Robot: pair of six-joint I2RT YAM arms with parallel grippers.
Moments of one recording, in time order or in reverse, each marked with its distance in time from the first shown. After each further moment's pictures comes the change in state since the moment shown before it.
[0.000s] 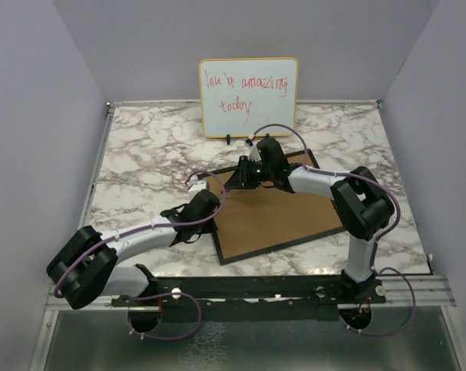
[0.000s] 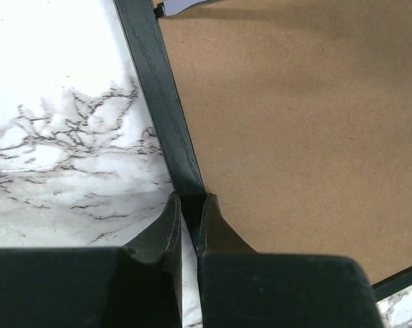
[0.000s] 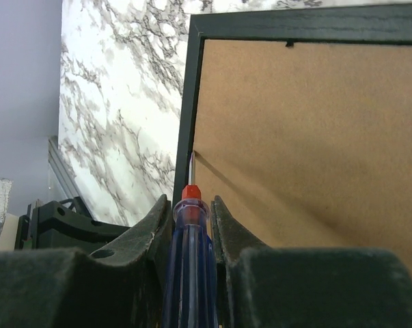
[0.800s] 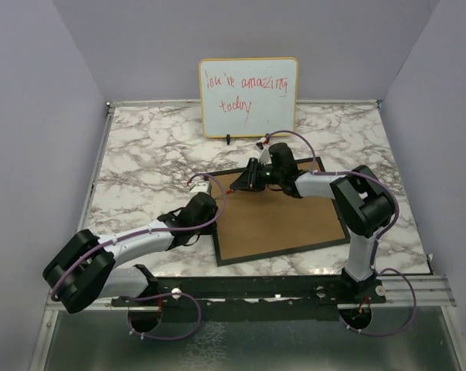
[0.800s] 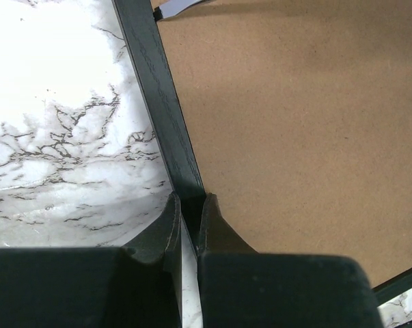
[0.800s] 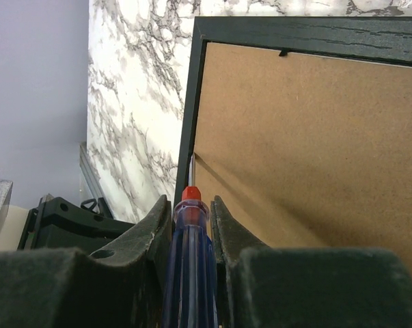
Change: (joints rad) left arm -0.002 -0.023 -0.063 0.112 0.051 0.109; right arm -0.072 0.002 -0.142 0.216 -0.117 0.099
